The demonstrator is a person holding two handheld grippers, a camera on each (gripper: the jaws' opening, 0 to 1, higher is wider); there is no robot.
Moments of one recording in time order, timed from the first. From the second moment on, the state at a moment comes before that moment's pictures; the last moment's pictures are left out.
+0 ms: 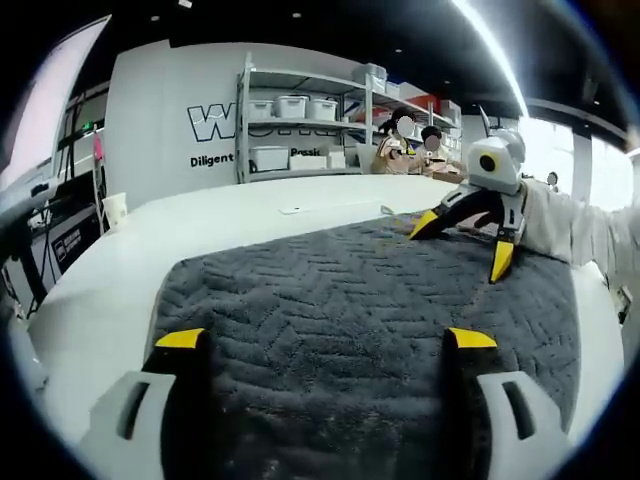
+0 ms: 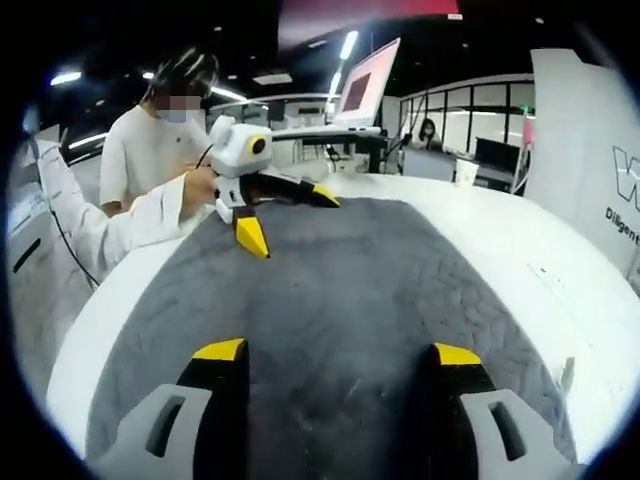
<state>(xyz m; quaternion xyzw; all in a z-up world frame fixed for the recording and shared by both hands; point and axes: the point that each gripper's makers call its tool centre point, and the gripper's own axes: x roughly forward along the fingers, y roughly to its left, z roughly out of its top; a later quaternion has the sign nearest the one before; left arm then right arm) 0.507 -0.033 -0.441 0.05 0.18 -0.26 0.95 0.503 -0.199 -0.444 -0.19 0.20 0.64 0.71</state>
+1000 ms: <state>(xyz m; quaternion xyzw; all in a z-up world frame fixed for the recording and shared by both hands) 0.505 -0.034 -0.442 0.05 0.18 -0.26 0.95 0.496 -0.258 -0.445 -0.20 0.22 0.63 0.72</state>
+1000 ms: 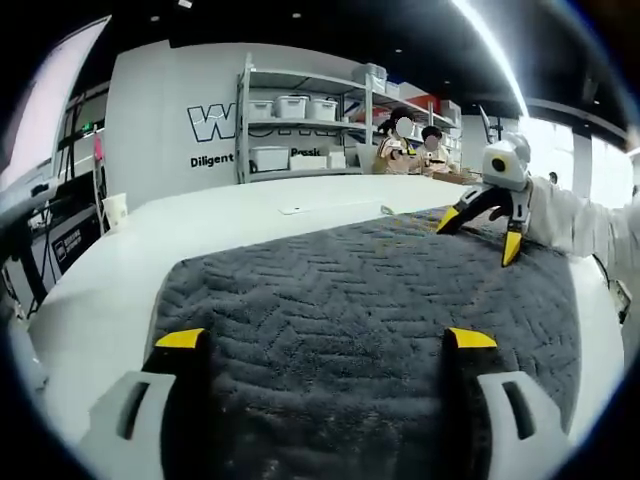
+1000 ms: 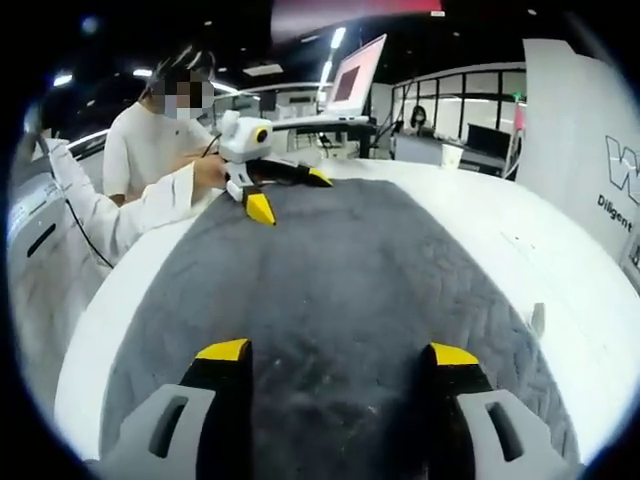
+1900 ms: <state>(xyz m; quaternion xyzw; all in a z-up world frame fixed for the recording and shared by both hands) 0.505 -0.035 -0.441 0.05 0.18 -0.26 0.95 0.489 -0.307 -0.445 -0.20 0.23 0.61 0.73</state>
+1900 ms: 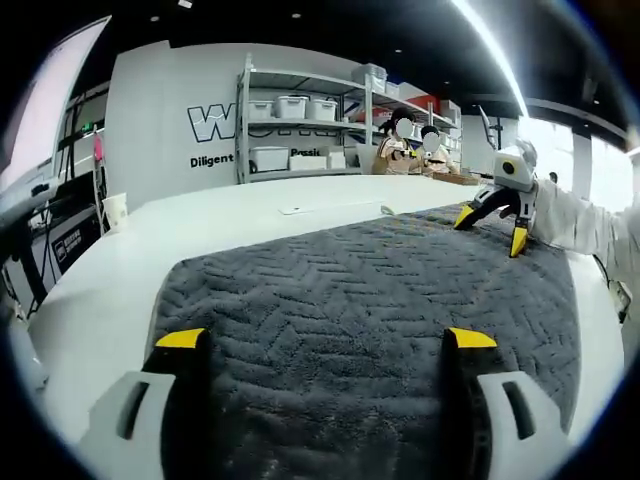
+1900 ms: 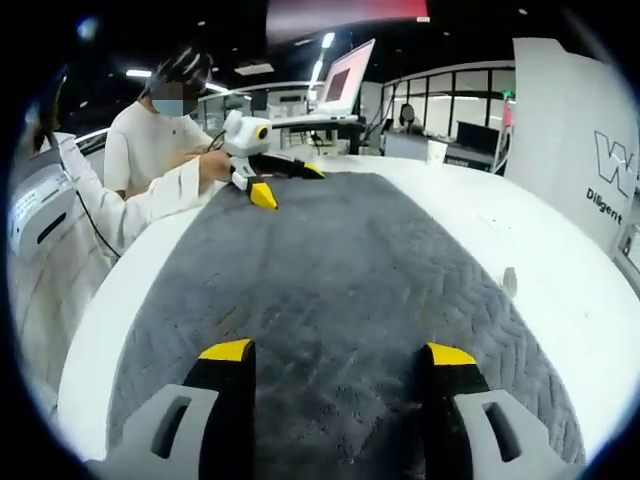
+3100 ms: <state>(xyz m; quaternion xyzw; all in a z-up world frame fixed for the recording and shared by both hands) 0.504 -0.033 -0.440 0.05 0.18 -0.26 0.95 0.477 -0.380 -0.445 -0.21 0.24 0.60 0.73</state>
